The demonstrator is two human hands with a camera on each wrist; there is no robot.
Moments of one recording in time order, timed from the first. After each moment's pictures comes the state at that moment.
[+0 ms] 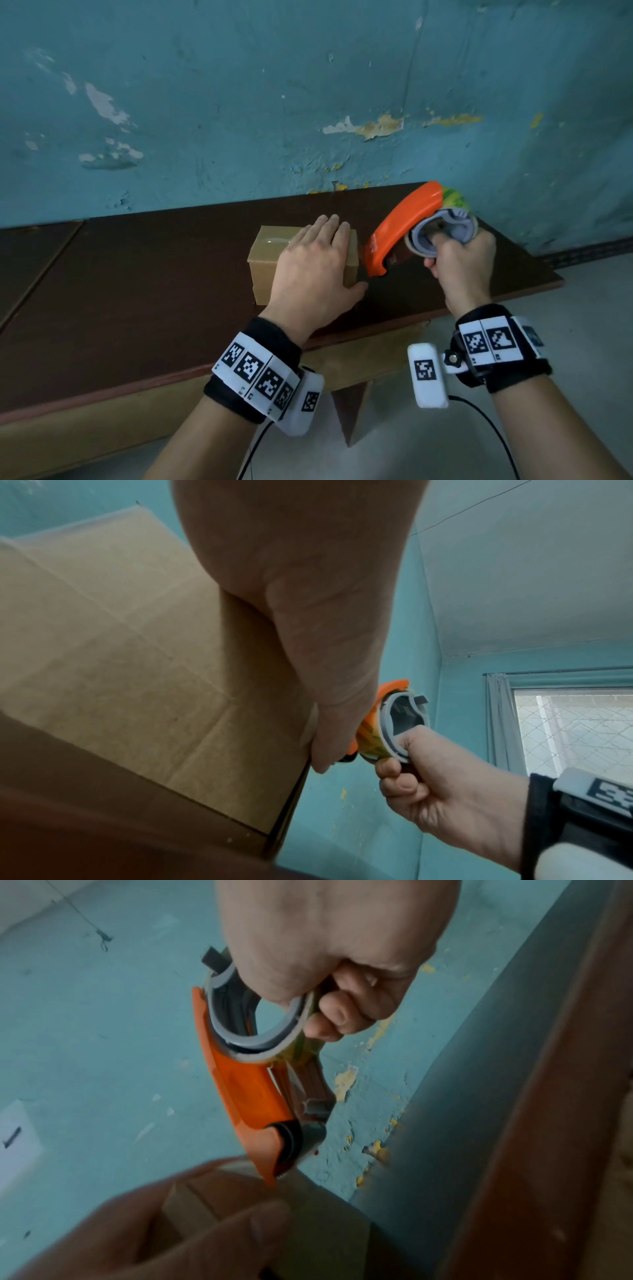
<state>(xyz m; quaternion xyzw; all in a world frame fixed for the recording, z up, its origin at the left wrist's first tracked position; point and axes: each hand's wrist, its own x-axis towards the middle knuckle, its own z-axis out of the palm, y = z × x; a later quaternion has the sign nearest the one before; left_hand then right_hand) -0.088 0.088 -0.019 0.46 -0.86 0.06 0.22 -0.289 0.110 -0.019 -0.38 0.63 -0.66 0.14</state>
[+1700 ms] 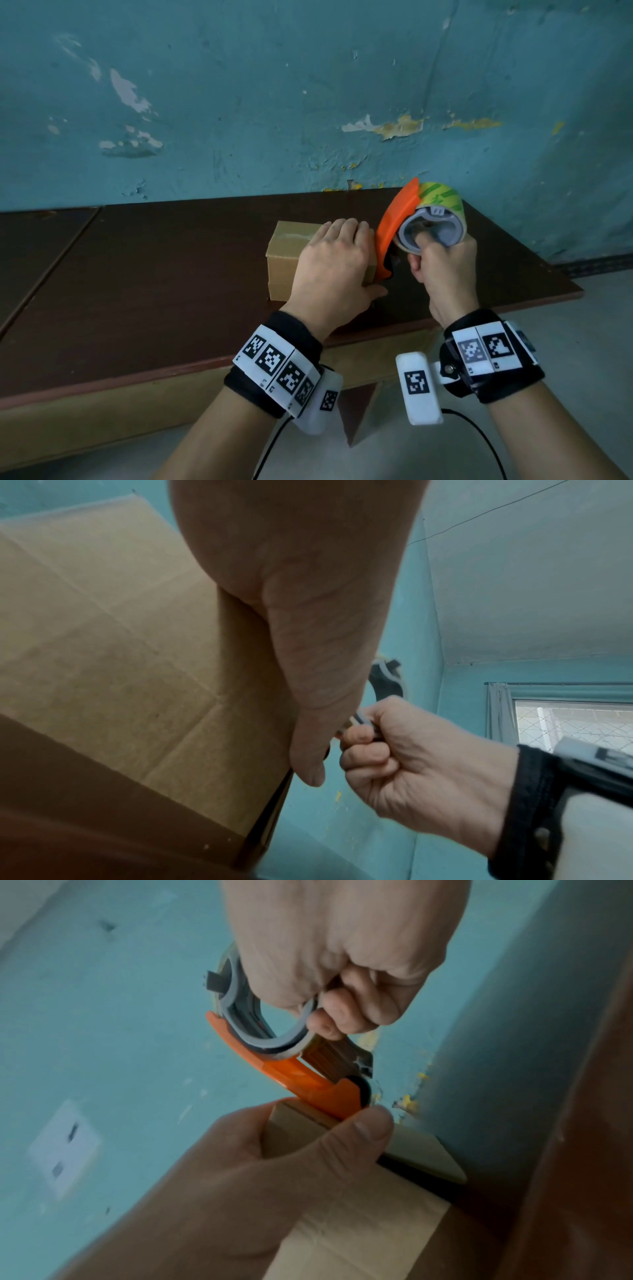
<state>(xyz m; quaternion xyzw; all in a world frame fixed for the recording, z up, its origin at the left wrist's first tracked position) -0.084 0.089 -0.019 0.45 -0.87 0.07 0.20 -0.239 0.107 -0.014 -0.38 0.58 -0.68 0.25</state>
